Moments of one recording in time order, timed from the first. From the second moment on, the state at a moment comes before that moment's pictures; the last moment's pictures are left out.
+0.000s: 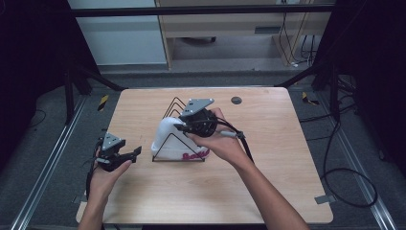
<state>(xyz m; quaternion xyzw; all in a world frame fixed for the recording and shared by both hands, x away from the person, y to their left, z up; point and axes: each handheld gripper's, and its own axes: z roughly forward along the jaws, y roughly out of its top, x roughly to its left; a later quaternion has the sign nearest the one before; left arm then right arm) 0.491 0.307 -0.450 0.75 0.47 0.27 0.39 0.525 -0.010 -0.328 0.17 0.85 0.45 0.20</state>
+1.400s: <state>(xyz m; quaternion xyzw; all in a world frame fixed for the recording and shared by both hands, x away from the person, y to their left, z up) 0.492 0.317 -0.500 0.76 0.50 0.25 0.32 0.509 -0.126 -0.334 0.33 0.80 0.45 0.24</state>
